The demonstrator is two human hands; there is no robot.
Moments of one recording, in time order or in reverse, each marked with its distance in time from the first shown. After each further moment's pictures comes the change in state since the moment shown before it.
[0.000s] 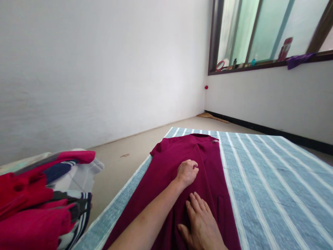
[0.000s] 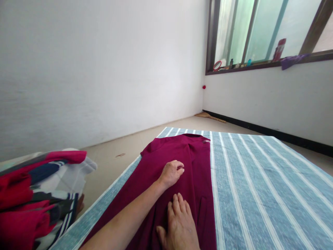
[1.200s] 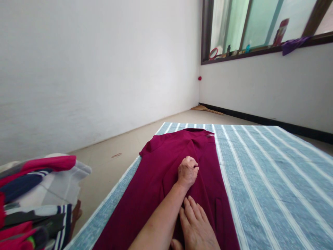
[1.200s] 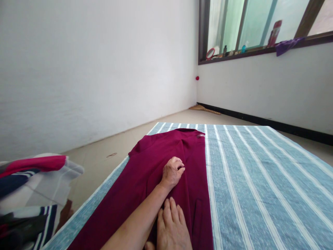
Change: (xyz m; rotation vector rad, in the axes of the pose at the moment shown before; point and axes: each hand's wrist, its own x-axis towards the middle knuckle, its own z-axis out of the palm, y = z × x) left_hand 0.024 -0.015 0.064 -0.060 0.186 0.102; right_hand 0.010 0.005 0.003 0.092 -0.065 0.000
